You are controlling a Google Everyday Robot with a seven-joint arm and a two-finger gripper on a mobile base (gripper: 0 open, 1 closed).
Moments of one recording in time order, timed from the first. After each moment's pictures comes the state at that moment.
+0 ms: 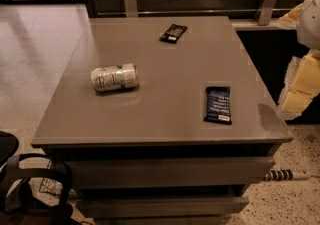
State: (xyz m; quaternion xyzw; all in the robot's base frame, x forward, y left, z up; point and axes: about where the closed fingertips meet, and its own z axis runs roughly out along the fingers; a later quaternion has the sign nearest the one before) arm 0.438 -0.215 0.984 -0.60 0.78 -0.04 0.17
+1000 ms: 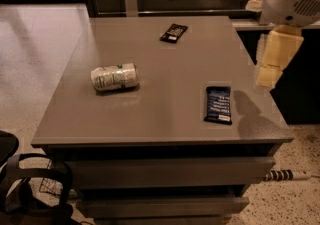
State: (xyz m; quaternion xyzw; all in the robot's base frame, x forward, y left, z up) arm 0.479 -0.180 0.998 -0.65 0.74 -0.06 0.16
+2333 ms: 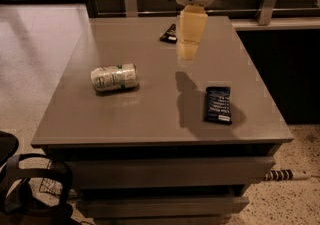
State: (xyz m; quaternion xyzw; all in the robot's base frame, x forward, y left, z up) arm 0.560 -0.051 0.993 -0.71 0.69 -0.04 0.16
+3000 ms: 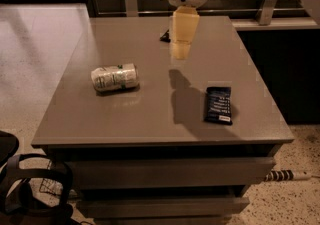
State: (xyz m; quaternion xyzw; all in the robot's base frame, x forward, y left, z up) arm 0.570 -0.035 0.987 -0.72 0.67 -0.03 0.16
